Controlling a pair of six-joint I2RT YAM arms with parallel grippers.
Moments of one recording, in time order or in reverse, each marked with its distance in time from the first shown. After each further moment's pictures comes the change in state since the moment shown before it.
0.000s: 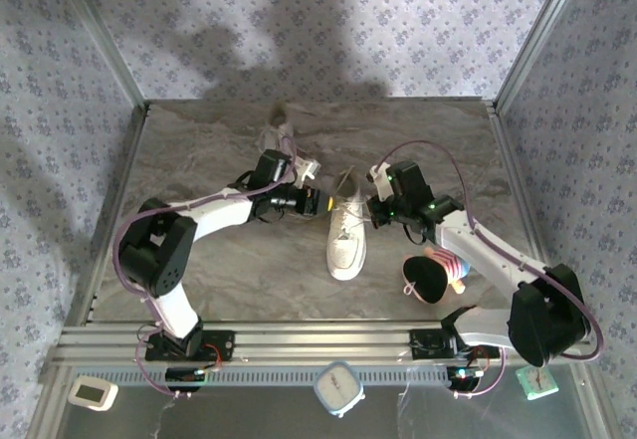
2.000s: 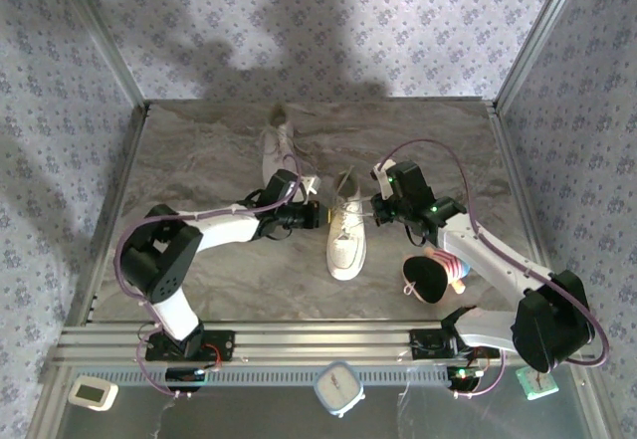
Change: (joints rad) left arm -0.109 -0.029 -0.128 0.081 -0.236 -0.232; right arm 0.020 -0.037 0.000 -0.004 0.126 0.031
